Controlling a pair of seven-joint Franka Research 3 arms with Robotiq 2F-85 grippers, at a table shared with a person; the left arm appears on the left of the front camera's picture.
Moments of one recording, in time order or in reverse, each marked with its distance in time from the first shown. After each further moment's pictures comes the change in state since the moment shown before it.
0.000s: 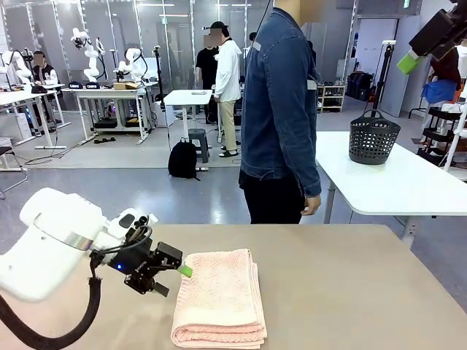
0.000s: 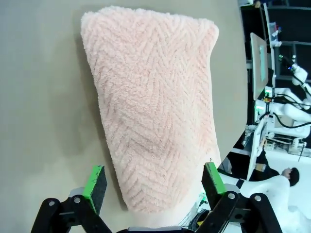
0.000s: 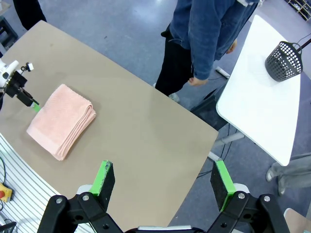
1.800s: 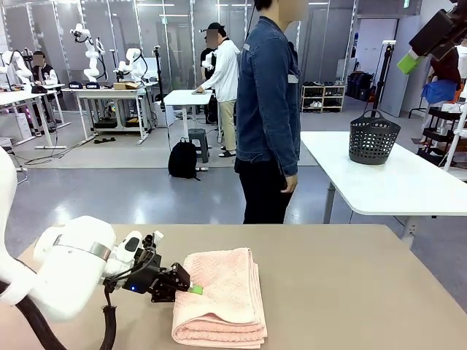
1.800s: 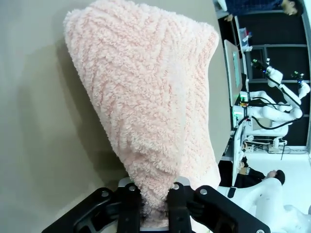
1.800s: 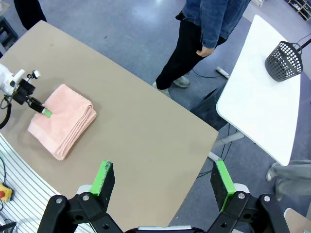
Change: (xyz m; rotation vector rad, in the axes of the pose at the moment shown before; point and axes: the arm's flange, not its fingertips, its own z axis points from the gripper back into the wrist) left arm -0.005 0.030 -0.043 -0.160 -0.077 -0.030; right arm 0.000 0.000 0.000 0.000 0.000 0.000
